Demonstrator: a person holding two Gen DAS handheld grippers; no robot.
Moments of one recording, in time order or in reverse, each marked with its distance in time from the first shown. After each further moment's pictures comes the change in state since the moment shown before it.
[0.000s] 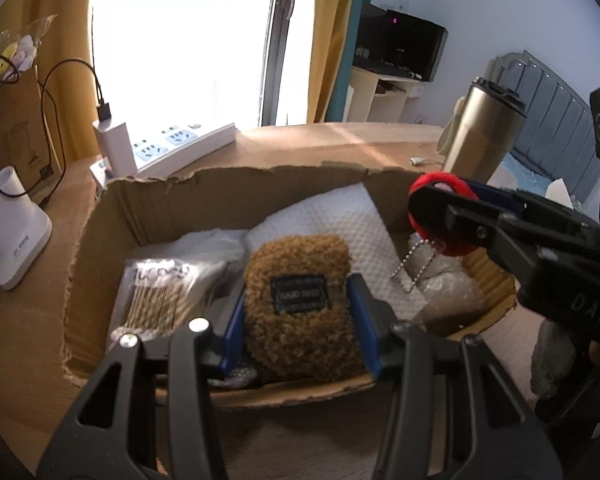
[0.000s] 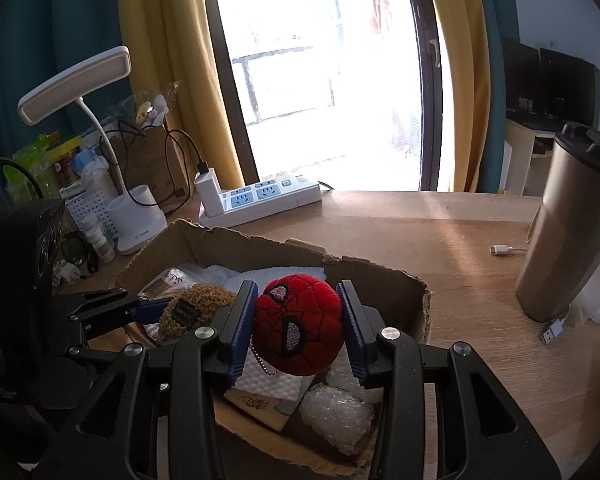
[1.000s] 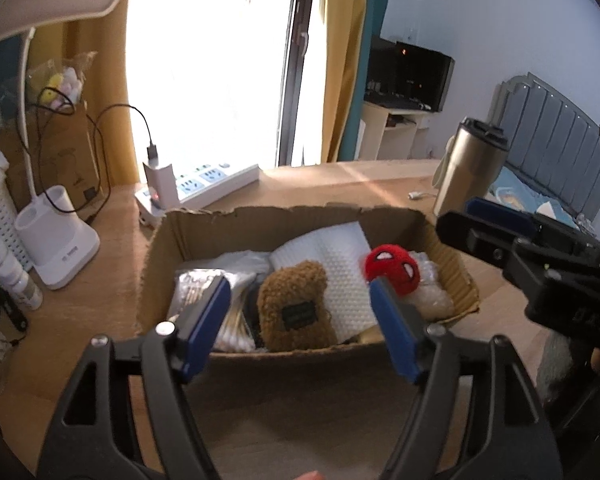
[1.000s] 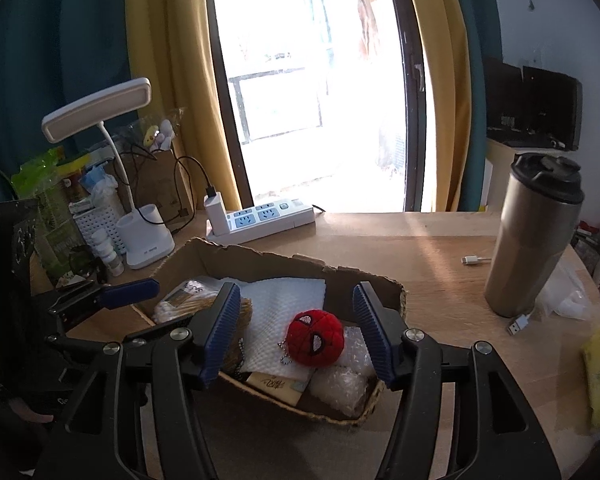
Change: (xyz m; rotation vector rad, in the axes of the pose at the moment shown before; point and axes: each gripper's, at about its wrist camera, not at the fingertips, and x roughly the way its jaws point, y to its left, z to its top) left arm -0.068 -0.007 -0.004 -0.013 -0.134 0.063; right arm -0.056 0.020 -0.001 0.002 -0.082 -0.059
